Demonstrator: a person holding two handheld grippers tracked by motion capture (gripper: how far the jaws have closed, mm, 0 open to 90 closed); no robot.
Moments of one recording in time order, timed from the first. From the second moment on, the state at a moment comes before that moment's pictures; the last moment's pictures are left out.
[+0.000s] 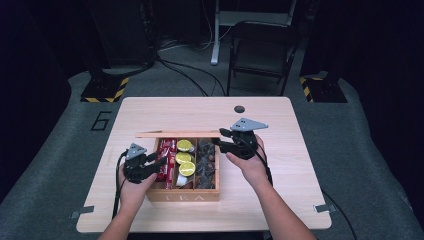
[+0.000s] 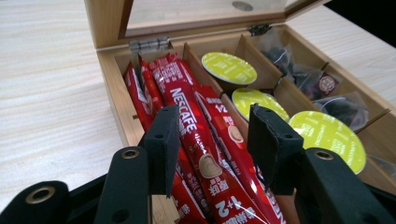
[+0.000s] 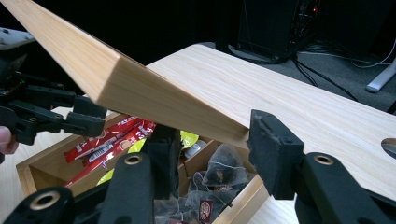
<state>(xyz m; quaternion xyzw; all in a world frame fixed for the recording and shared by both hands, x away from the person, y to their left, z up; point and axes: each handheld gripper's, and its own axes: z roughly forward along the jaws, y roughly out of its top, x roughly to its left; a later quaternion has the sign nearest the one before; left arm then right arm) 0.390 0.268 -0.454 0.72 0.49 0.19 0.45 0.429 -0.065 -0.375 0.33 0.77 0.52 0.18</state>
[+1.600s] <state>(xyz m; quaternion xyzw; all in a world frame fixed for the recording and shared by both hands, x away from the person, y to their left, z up) 0.388 0.268 -0.455 0.71 0.51 0.22 0.44 0.428 -0.064 -0.375 0.33 0.77 0.52 0.18</state>
